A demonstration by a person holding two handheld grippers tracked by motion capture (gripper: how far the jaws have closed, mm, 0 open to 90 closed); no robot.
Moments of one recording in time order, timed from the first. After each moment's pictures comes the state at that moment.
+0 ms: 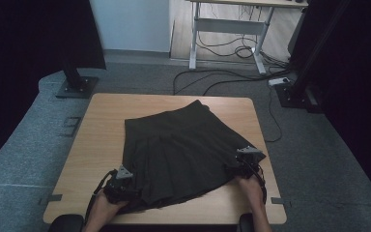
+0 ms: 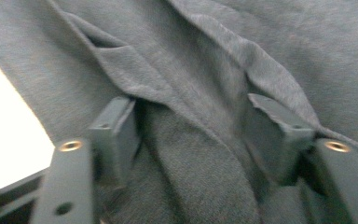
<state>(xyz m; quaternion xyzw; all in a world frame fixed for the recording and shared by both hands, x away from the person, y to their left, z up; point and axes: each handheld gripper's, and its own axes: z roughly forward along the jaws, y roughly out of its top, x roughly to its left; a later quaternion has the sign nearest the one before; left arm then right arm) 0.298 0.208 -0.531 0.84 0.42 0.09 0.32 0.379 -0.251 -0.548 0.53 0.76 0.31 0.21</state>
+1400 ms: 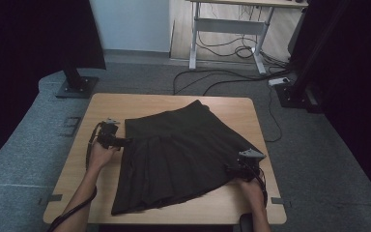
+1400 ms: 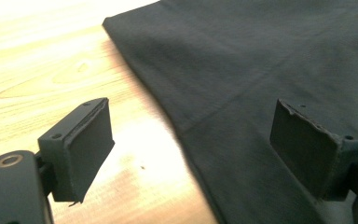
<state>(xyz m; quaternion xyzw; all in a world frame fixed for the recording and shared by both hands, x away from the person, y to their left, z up) 0.466 0.262 -0.513 0.78 0.51 0.17 0.31 0.373 -0.256 -0.555 0.52 0.75 0.35 0.22</state>
